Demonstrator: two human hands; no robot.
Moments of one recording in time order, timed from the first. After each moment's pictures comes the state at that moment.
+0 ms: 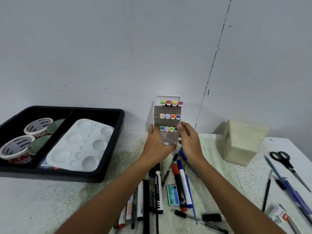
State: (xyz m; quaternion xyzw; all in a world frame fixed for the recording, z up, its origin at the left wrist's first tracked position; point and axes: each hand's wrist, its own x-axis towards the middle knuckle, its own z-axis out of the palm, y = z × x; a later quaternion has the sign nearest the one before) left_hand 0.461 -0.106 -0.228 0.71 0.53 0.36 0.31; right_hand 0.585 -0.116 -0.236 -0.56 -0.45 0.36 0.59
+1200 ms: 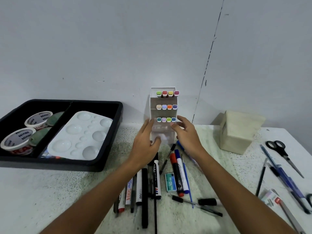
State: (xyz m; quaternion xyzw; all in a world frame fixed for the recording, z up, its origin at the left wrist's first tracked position) left_hand 0.429 -0.132 -0.248 0.73 0.49 0.39 0.28; right_hand 0.590 -0.134 -0.229 -0.61 -0.49 0.38 0.49
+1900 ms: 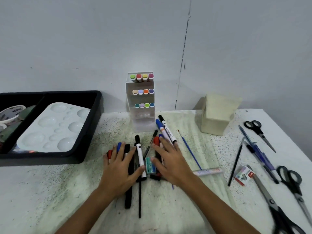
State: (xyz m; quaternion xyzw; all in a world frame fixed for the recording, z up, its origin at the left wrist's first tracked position) left_hand 0.392 -0.208 -0.316 0.81 0.56 0.11 0.09; right_hand 0.600 -0.232 -0.302 -0.62 -0.75 0.12 0.21
